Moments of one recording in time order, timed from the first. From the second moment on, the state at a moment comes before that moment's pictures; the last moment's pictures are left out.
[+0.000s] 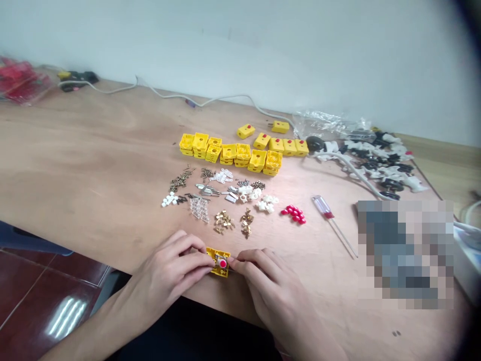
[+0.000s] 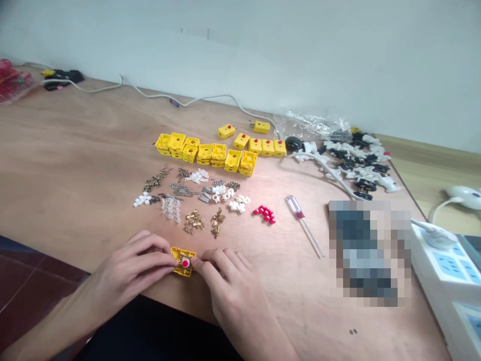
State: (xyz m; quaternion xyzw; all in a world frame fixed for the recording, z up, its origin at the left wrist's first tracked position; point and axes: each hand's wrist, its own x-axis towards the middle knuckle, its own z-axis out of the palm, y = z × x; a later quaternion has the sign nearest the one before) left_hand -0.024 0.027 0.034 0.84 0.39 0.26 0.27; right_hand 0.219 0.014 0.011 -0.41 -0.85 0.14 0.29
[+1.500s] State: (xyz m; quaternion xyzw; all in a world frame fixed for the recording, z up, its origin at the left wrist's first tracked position) left_hand -0.020 0.016 0.019 0.86 0.37 0.32 0.18; right_hand 0.223 0.010 0.012 -0.42 -0.84 0.20 0.29
